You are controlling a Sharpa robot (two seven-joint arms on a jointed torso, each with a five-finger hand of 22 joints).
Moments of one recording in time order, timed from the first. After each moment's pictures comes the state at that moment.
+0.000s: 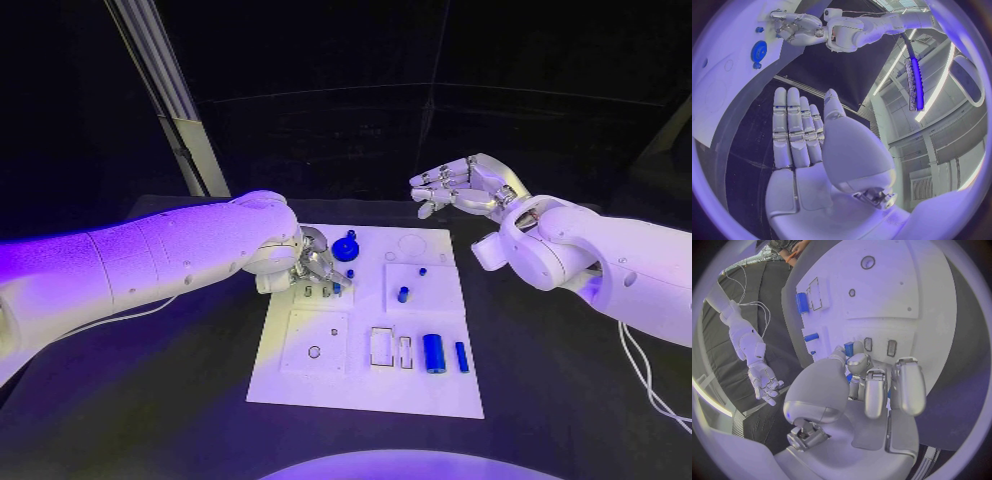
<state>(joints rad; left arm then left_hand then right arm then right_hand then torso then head) 1.35 -0.51 -0.20 1.24 -0.78 0.23 -0.58 1.23 0.07 0.01 0.26 0.05 0.86 0.04 0.74 0.49 1.28 -0.02 1.16 0.97 1.47 -0.09 1.57 1.31 0.08 1.47 0.02 1.38 1.23 1.12 -0.85 0.13 1.47 -0.59 -0.29 0.25 1.50 0.07 -0.23 0.13 0.15 0.99 0.20 0.07 0.07 1.19 0.13 0.11 0.10 1.32 0.06 0.11 0.23 0.18 1.07 0.16 0.43 0.23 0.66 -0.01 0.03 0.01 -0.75</state>
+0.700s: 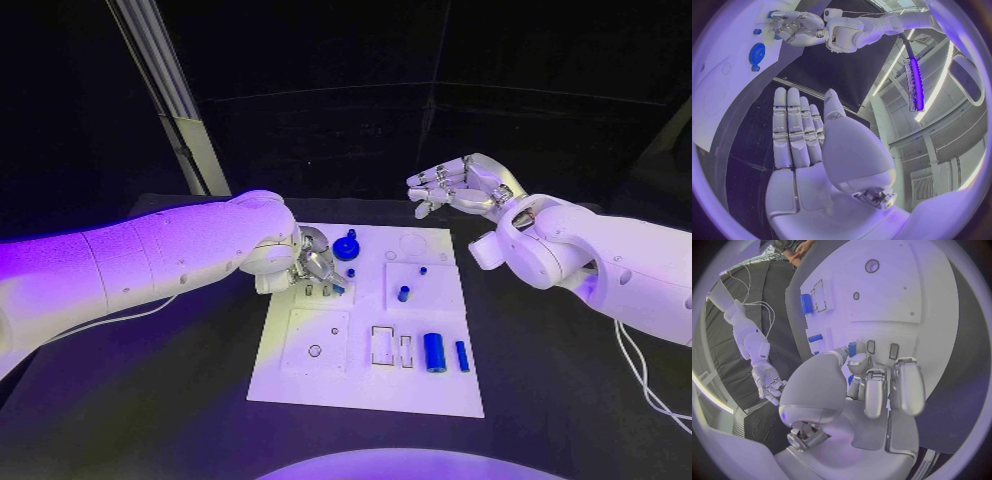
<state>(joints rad) 1.35 -0.54 -0.20 1.26 -0.76 0.23 -0.56 1.28 -0.02 0.38 0.27 0.16 0.83 0.05 0.73 0.49 1.28 -0.03 1.16 0.96 1.47 -0.09 1.57 1.31 0.08 1.47 0.01 1.38 1.23 1.12 -0.83 0.12 1.46 -0.59 -0.28 0.25 1.50 0.07 -0.24 0.13 0.16 0.99 0.20 0.07 0.07 1.19 0.12 0.11 0.10 1.32 0.06 0.10 0.23 0.18 1.07 0.16 0.43 0.23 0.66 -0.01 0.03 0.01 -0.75</state>
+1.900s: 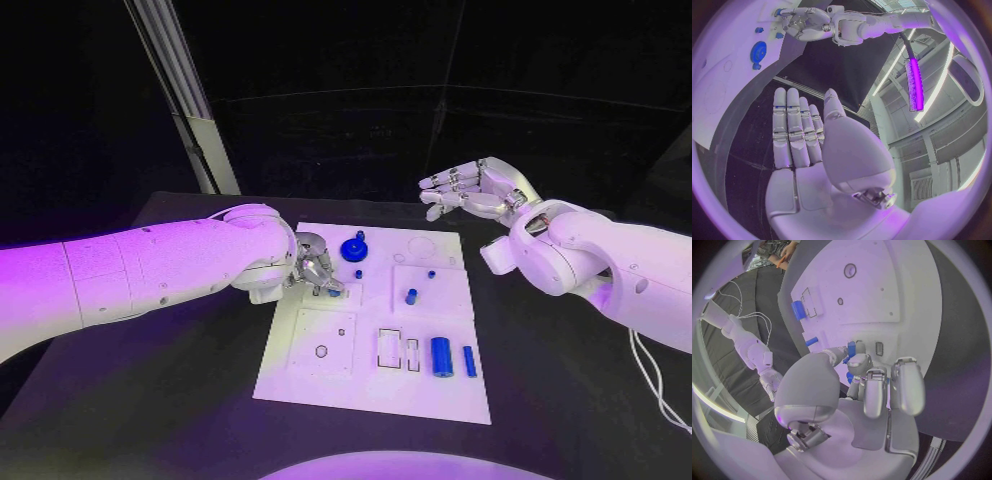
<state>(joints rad) 1.35 -0.64 -0.22 1.40 -0.92 0.12 -0.52 1.19 -0.09 0.54 0.23 0.21 0.83 0.05 0.77 0.52 1.29 -0.03 1.16 0.97 1.47 -0.09 1.57 1.31 0.08 1.47 0.01 1.38 1.24 1.12 -0.83 0.12 1.45 -0.59 -0.27 0.26 1.50 0.07 -0.24 0.12 0.16 0.98 0.20 0.07 0.07 1.18 0.13 0.11 0.10 1.31 0.07 0.09 0.23 0.18 1.06 0.17 0.42 0.22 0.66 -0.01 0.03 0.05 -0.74</state>
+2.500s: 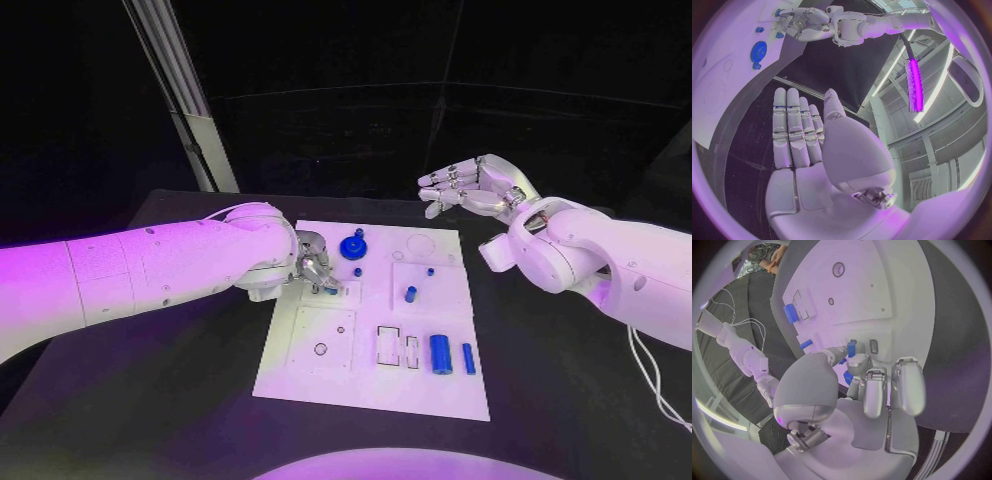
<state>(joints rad) 1.34 -0.63 -0.22 1.40 -0.98 0.12 -0.55 1.16 -0.11 0.56 0.22 0.27 0.84 0.04 0.77 0.52 1.30 -0.03 1.16 0.95 1.47 -0.09 1.57 1.31 0.07 1.47 0.01 1.38 1.25 1.12 -0.83 0.12 1.45 -0.60 -0.28 0.27 1.50 0.07 -0.24 0.12 0.16 0.98 0.20 0.07 0.07 1.18 0.13 0.11 0.09 1.31 0.07 0.09 0.23 0.18 1.06 0.17 0.42 0.22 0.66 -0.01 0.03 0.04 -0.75</state>
